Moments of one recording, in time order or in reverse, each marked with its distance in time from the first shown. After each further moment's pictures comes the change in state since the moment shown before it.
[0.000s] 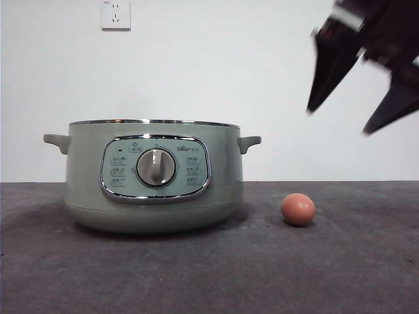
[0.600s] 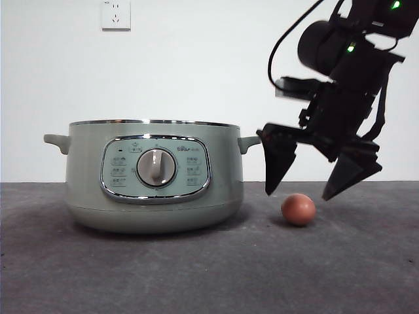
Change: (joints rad) left arm 0.005 -0.478 -0.410 -0.121 -0.072 -0.035; right arm 0.131 0.322 0.002 0.263 0.183 0.076
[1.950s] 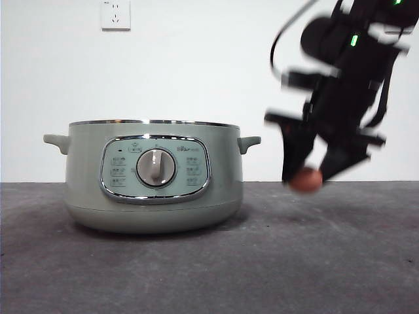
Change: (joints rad) left arm 0.000 -0.106 0.002 -0.068 -0.003 -0.037; right arm 0.002 -0.075 0.000 -0.032 -0.013 0.081
